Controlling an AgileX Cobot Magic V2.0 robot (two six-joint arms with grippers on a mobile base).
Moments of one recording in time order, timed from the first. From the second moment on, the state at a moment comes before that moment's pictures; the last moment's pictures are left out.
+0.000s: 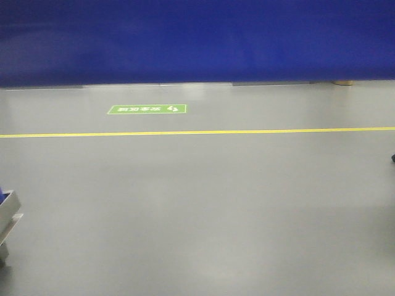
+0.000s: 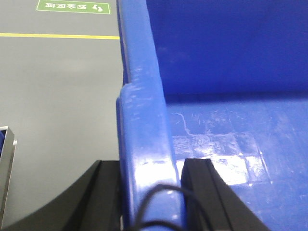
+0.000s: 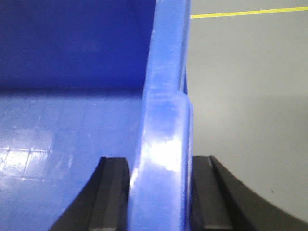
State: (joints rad) left arm 0.05 0.82 -1.27 -0.21 0.95 0.08; right arm 0.44 0.89 -1.38 -0.12 1.05 0.32
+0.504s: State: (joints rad) left arm 0.05 0.82 -1.27 -0.21 0.95 0.08; right arm 0.44 0.89 -1.38 -0.12 1.05 0.32
